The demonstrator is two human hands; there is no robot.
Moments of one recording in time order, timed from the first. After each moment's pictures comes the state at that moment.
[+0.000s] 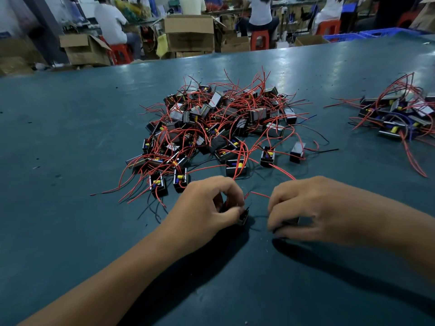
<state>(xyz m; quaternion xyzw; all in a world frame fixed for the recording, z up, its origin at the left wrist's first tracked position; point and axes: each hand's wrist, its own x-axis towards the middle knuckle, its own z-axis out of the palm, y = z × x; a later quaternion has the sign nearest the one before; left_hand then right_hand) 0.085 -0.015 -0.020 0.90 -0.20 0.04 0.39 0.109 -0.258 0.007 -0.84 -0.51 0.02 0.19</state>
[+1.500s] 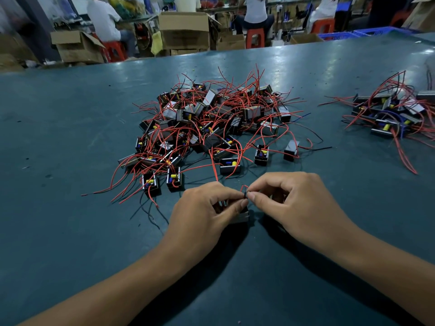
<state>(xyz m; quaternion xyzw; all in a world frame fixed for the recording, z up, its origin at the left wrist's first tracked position) 0.081 -0.031 -0.046 0.88 -0.17 0.14 0.43 0.092 -0.225 -0.021 -0.86 -0.22 -0.09 0.44</state>
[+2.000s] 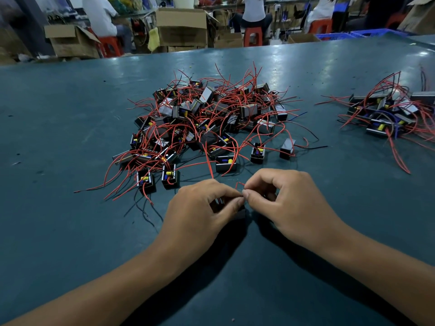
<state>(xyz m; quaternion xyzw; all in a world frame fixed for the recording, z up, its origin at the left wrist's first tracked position) 0.077 -0.035 -0.036 0.89 -0.17 0.16 0.39 0.096 -0.221 -0.021 -0.86 -0.22 -0.09 0.45</state>
